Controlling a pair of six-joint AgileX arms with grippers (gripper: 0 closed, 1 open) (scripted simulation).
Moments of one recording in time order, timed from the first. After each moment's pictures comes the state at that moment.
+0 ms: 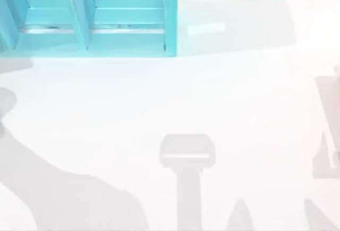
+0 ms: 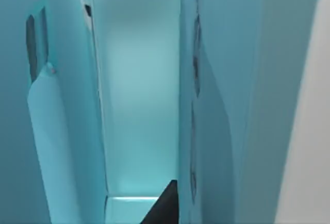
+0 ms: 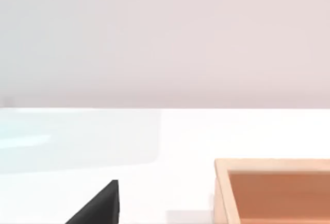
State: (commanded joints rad) left arm 0.41 2.43 1.38 0.94 0.48 0.07; right arm 0.00 0.00 0.00 0.00 0.00 0.00
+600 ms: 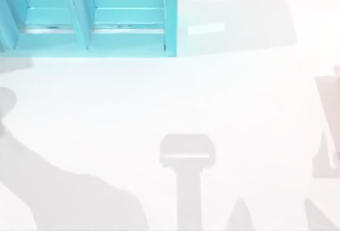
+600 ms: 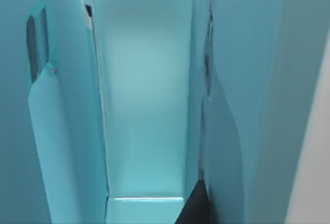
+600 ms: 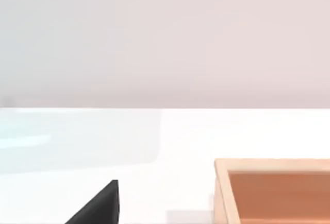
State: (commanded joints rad) left arm 0.41 2.43 1.38 0.94 0.48 0.07; right arm 0.00 0.00 0.00 0.00 0.00 0.00
